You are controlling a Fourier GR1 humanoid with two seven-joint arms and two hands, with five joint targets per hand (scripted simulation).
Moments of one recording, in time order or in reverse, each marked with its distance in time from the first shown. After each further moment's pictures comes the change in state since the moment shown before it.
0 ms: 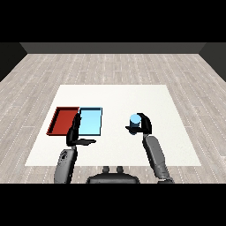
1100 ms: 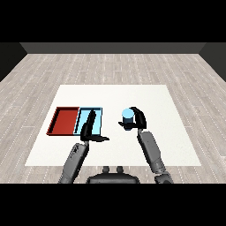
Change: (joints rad) left arm -0.139 -0.017 -0.221 0.067 0.090 0.145 0.076; right arm -0.099 0.030 0.078 -0.058 0.017 -0.044 0.050
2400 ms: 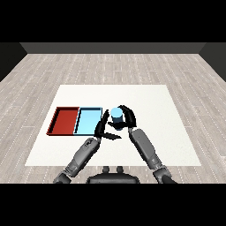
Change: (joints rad) left arm -0.228 -0.001 -0.221 0.328 0.198 0.174 -0.093; right arm -0.104 0.001 0.200 0.041 -0.139 -0.120 -0.017
